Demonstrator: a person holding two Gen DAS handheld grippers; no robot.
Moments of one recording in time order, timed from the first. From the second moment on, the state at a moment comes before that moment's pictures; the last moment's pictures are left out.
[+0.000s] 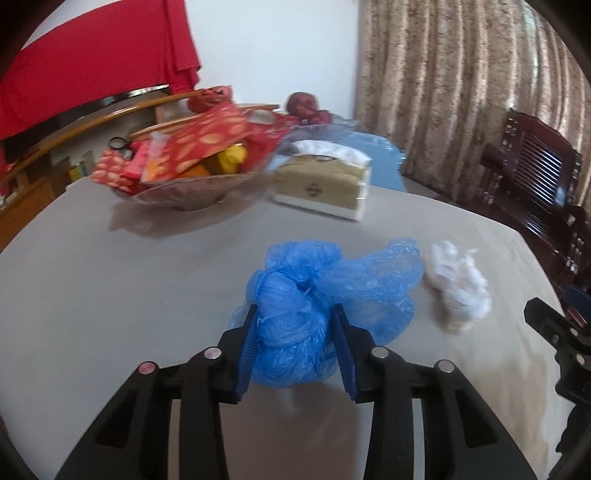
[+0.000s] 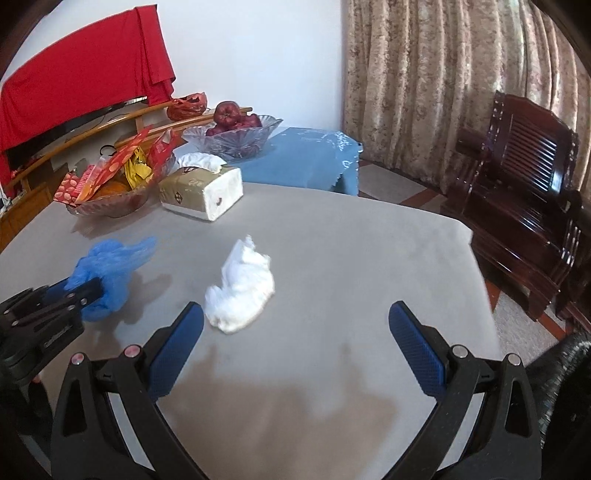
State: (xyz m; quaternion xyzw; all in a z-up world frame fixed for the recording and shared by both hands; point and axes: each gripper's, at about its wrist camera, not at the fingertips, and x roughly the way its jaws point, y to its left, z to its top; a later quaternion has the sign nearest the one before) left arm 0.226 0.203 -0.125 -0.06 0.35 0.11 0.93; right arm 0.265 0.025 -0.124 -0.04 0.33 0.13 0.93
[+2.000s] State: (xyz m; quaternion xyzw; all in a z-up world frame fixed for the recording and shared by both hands) left arm 0.133 0.129 -0.041 -0.06 0.28 0.06 0.96; right arm 0.173 -0.016 -0.029 -0.02 0.33 0.21 0.92
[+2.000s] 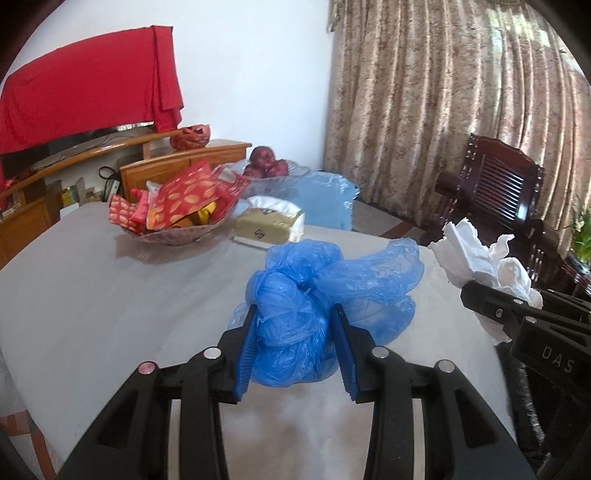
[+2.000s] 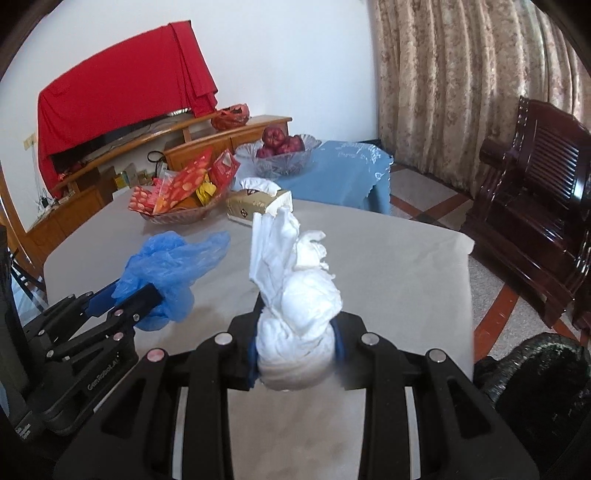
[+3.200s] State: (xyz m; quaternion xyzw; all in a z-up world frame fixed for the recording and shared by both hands) left arm 0.082 -0.026 -0.004 0.01 0.26 -0.09 0.96; right arm 0.057 -0.166 -0.006 0.02 0.28 0.11 0.95
